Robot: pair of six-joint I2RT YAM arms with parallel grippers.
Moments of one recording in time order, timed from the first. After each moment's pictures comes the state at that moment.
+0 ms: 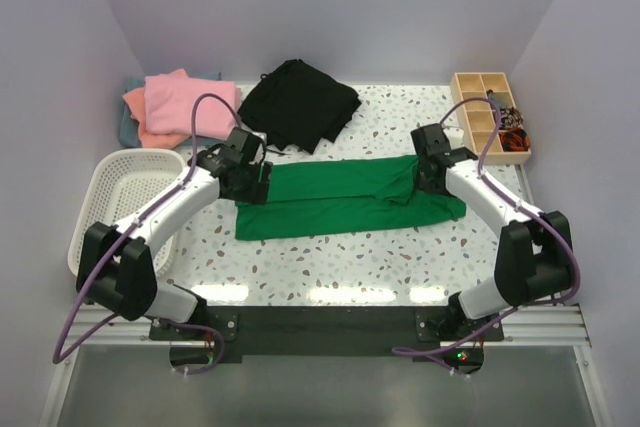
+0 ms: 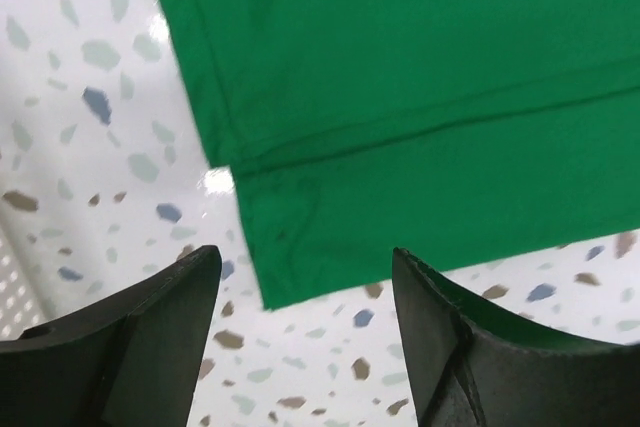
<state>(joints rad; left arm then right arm) -0.43 1.42 1.06 -0.78 -0.17 -0.24 0.29 1.49 1.04 -0.69 0.53 0.50</state>
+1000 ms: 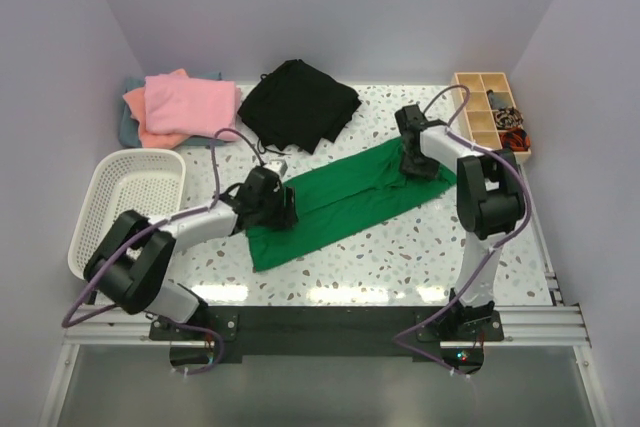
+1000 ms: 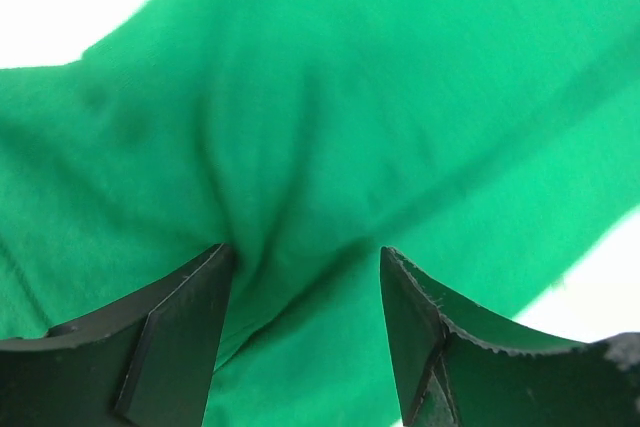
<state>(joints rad) -0.52 1.53 0.72 -0.12 0.00 -0.47 0.24 1.95 1.34 -0.67 0.46 0.56</state>
